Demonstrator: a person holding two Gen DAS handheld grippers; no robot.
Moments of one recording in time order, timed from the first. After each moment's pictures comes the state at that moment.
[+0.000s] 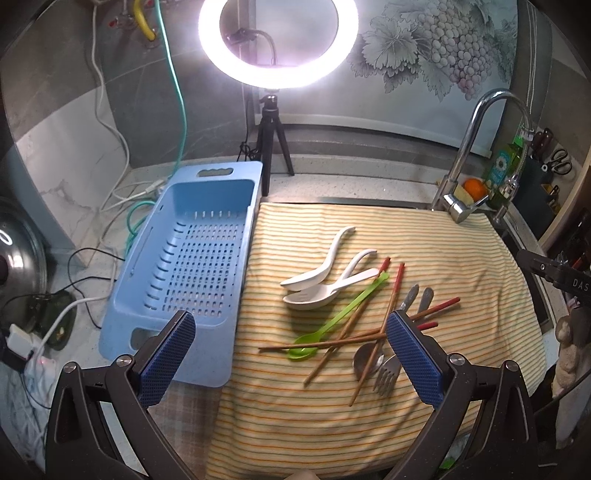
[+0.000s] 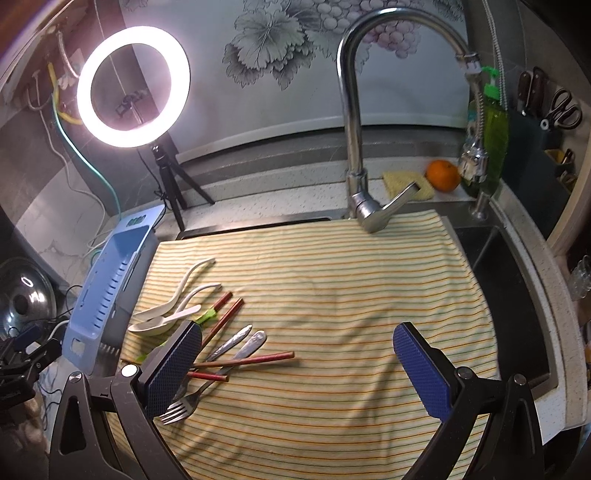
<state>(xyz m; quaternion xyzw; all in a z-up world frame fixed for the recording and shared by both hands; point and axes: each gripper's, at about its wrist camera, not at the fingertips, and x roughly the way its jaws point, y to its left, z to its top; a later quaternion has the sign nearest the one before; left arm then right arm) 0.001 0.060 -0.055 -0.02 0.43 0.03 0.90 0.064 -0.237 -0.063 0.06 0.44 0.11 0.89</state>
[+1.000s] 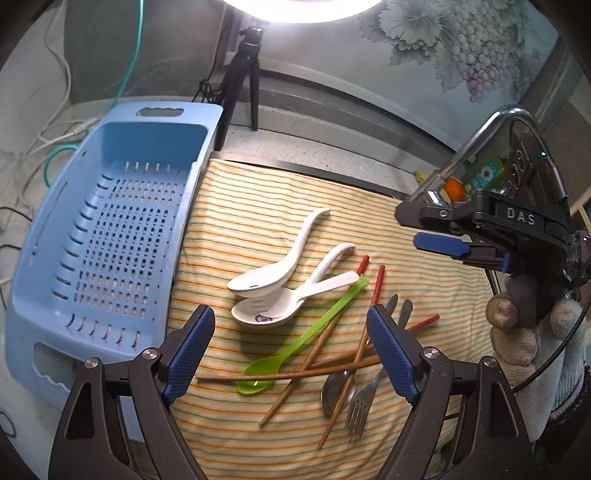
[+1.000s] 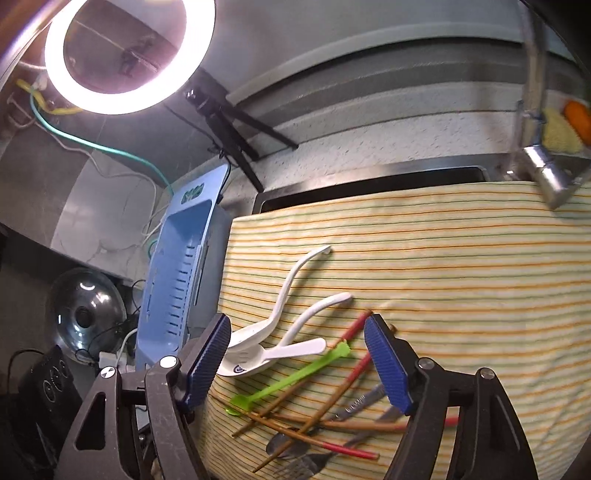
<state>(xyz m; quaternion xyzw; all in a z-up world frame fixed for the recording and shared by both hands) 0.074 0.078 -0.112 -0.14 0.49 -0.06 0.86 0.185 -0.124 -0.119 0.15 0.57 0.25 0.77</state>
